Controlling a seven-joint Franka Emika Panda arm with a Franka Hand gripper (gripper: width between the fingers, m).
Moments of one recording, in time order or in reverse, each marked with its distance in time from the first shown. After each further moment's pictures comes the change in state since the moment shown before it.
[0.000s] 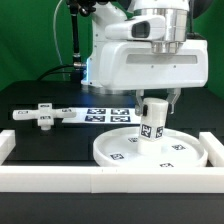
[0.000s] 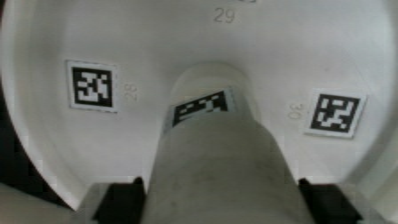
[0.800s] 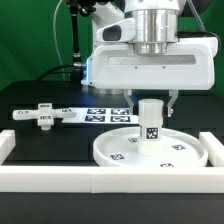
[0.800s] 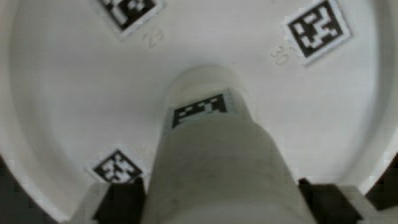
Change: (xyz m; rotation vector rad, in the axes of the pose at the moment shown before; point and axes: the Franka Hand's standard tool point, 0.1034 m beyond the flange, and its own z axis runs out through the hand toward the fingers) arm -0.002 0.005 0.002 0.038 0.022 0.664
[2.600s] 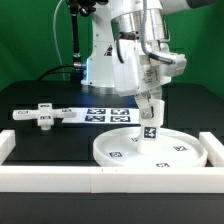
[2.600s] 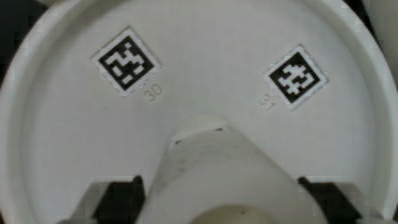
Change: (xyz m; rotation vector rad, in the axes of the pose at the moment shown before) arm -0.005 -0.001 0.001 0.153 -0.132 1.751
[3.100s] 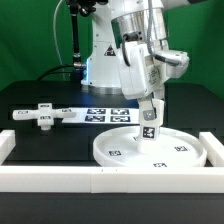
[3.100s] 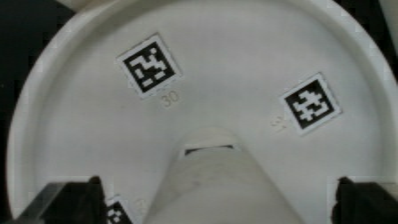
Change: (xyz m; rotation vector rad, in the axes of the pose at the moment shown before) arm -0.007 -0.003 -0.003 -0.066 -0.003 -0.142
